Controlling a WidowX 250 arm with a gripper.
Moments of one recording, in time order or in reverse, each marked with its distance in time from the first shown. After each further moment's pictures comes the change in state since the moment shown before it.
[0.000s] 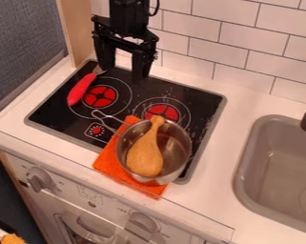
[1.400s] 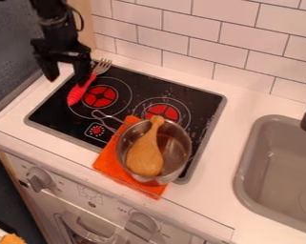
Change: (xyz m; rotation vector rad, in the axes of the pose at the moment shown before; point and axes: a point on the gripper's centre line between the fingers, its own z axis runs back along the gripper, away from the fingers) arm -0.004 0.118 -0.065 -0.028 -0.134 0.290
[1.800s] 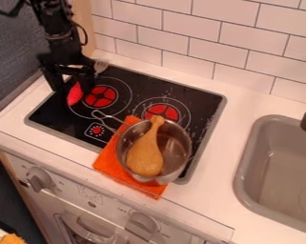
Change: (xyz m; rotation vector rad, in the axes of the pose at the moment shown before) arm 0.006 0.002 -0.027 0.006 0.046 0.018
